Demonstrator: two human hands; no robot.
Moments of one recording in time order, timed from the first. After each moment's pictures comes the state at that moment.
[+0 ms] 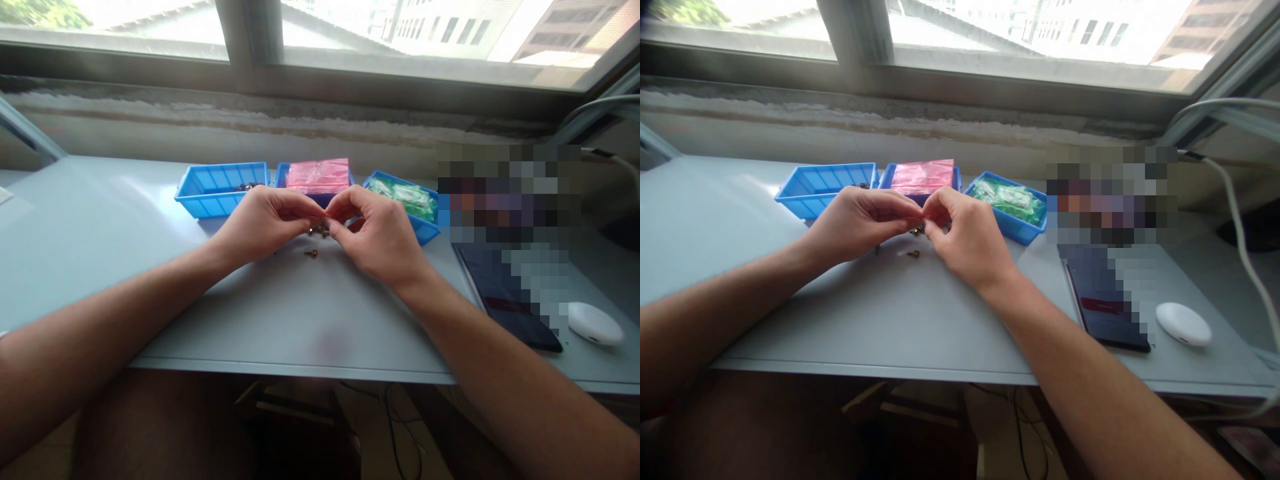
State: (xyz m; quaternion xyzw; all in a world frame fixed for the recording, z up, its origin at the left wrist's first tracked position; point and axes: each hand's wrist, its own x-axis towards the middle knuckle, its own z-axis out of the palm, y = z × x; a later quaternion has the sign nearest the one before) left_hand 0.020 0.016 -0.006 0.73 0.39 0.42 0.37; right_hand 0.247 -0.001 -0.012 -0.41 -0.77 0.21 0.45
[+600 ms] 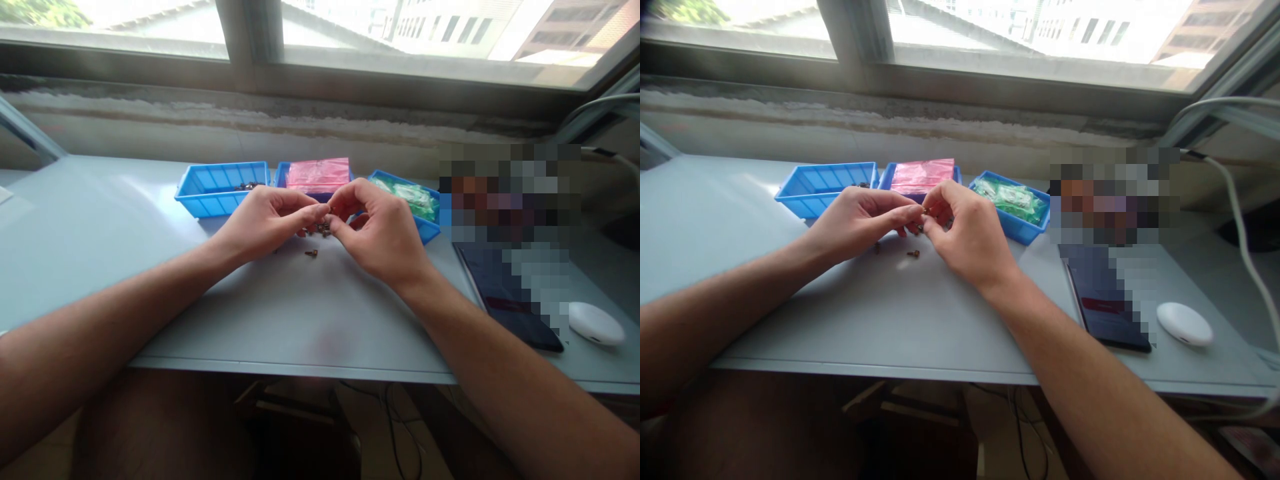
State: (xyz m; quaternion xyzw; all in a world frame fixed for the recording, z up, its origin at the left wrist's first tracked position) left_hand 0.020 0.013 -0.001 0.74 0.42 0.39 0.35; right_hand 0.245 -0.002 -0.011 -0.41 -0.76 0.19 0.47
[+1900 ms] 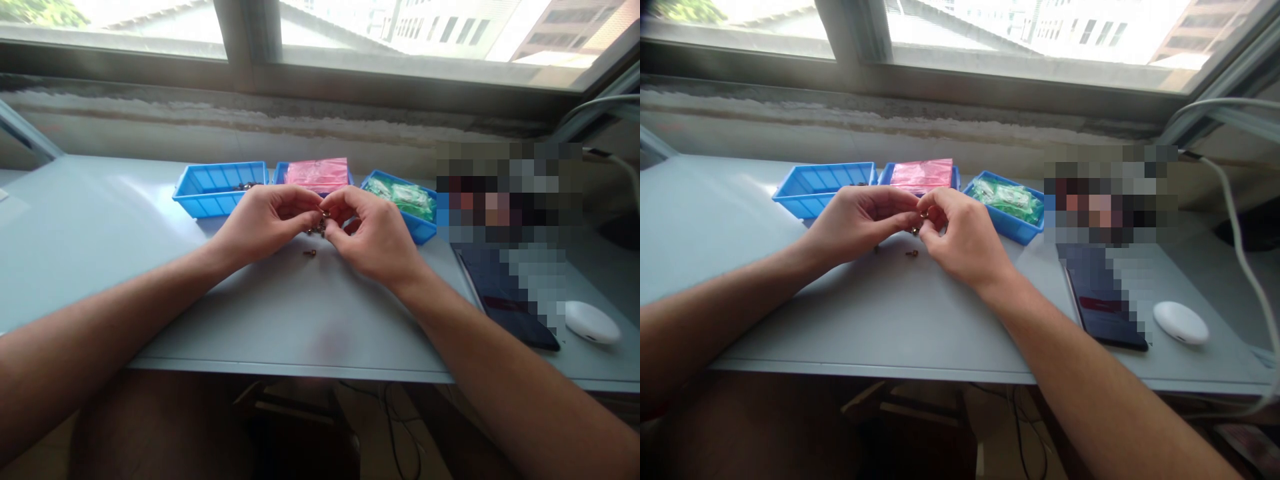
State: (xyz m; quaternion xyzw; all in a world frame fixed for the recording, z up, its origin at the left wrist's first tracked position) left_hand 0.023 0.014 -0.007 0.73 0.38 0.43 0.37; right_hand 0.244 -0.002 -0.014 -0.40 -0.77 0.22 0.45
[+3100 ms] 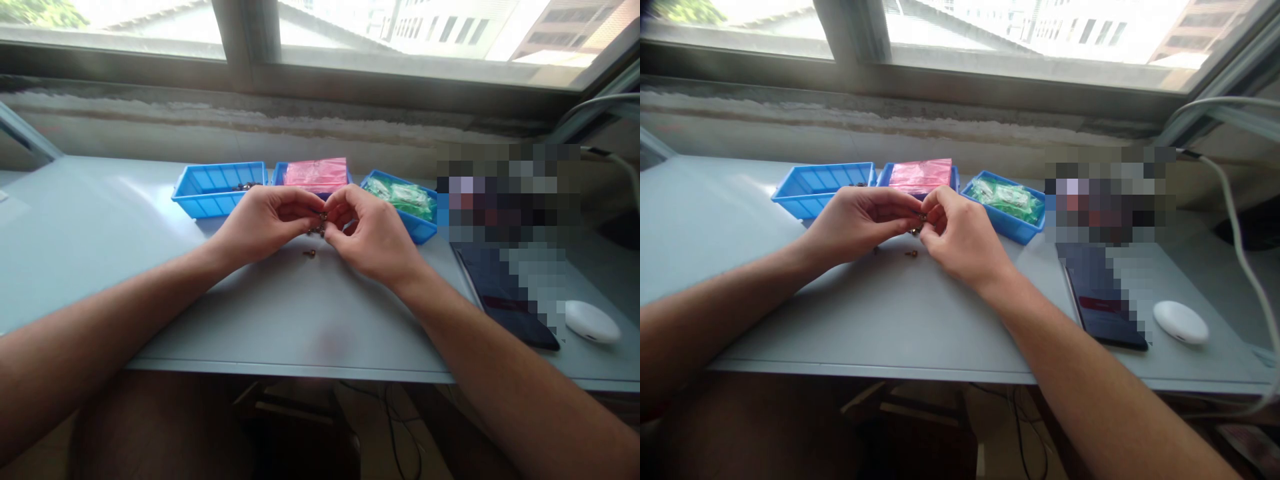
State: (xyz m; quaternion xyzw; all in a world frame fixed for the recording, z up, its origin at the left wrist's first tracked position) left_hand 0.024 0.018 -0.014 0.72 0.34 0.45 0.41; right_hand 0.243 -0.001 -0.013 -0.41 -0.76 0.26 0.44
